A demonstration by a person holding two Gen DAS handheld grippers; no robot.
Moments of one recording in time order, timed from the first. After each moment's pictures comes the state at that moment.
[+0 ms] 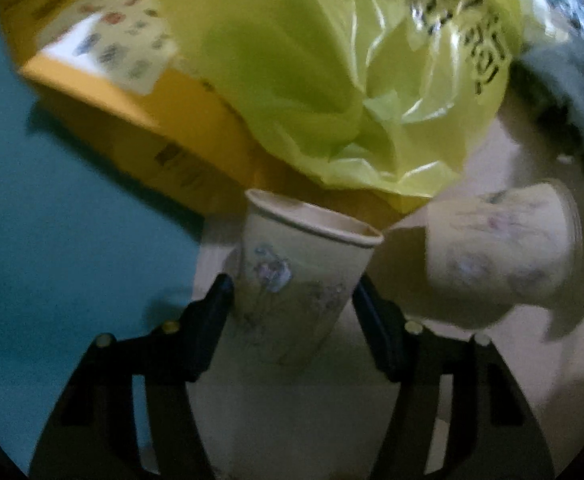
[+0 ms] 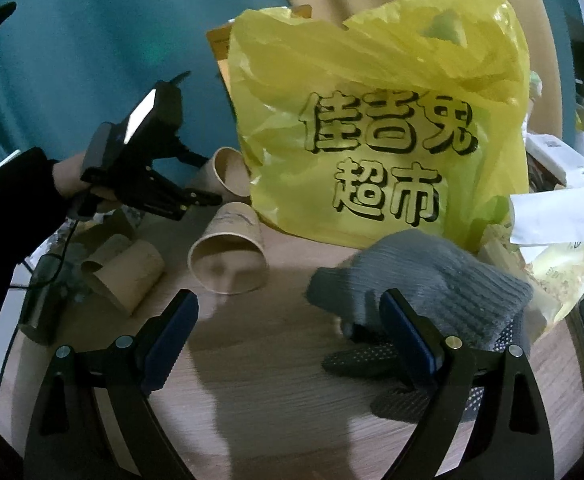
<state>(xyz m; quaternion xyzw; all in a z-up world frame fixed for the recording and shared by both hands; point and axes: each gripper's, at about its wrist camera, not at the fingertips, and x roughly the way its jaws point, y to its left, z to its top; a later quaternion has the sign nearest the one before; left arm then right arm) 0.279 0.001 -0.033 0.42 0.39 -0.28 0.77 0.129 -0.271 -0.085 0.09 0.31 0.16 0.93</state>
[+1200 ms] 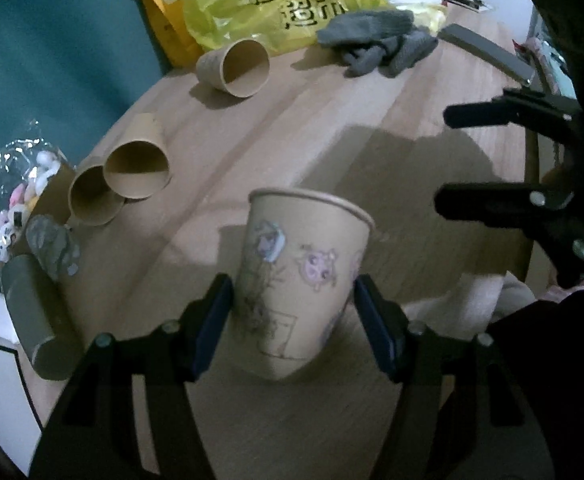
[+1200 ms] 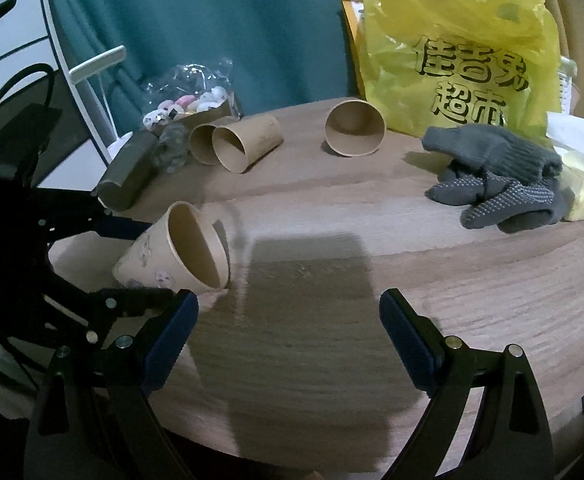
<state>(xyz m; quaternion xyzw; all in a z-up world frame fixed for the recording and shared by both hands) -0.005 -0.093 -0.080 0.23 0.48 -0.16 0.83 -0.001 -0.241 -0.112 0.02 0.36 0.28 0.89</state>
